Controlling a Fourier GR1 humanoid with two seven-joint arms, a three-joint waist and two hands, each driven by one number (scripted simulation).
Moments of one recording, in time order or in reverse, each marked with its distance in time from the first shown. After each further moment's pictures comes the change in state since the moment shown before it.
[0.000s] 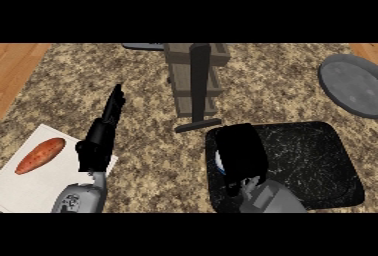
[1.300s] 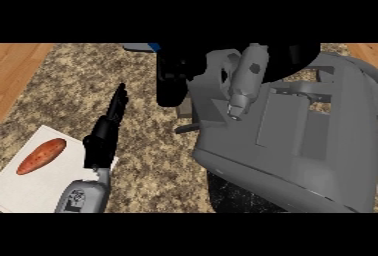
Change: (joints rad) left arm -0.027 -0.007 -0.001 0.040 -0.006 0.012 0.005; right arm -1.003 0.015 -0.333 0.113 -0.426 0.103 0.478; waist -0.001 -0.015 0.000
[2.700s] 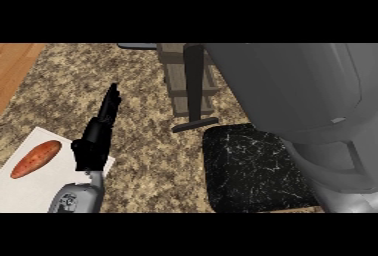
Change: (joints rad) left arm 0.025 0.016 0.018 -0.037 0.012 -0.002 -0.008; right arm -0.431 -0.035 -0.271 0.787 0.098 -0.276 -0.054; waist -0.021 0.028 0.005
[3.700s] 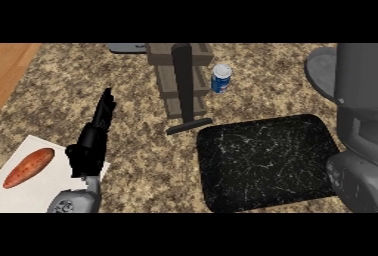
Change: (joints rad) left arm 0.043 -0.003 0.010 -0.024 -0.005 0.018 0.002; right arm 0.117 -0.091 -0.274 -0.219 0.000 -0.393 0.061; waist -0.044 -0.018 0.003
